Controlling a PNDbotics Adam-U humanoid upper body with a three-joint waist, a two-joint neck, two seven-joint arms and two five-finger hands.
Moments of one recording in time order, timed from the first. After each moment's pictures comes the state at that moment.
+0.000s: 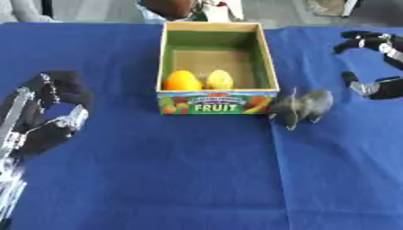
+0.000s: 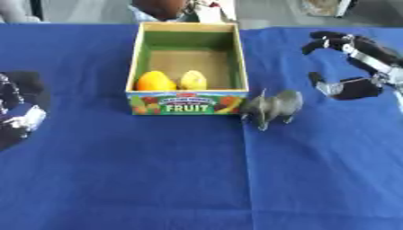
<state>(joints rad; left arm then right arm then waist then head) -0.10 0.46 0.03 -1.98 -0.02 0.06 0.02 -0.87 -0.55 0.08 -1.08 0.37 -0.68 0.47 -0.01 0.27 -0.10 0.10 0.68</state>
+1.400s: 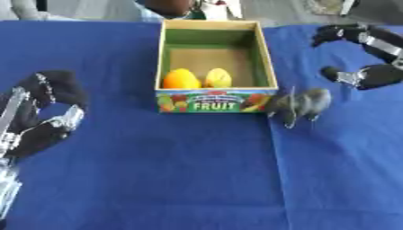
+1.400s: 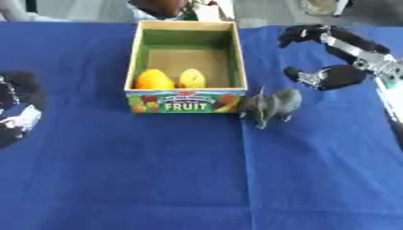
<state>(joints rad) -0.10 0.46 0.03 -1.98 -0.02 0.06 0.01 -0.89 -0.50 0.15 -1.09 0.38 -0.63 0.53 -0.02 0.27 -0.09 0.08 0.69</state>
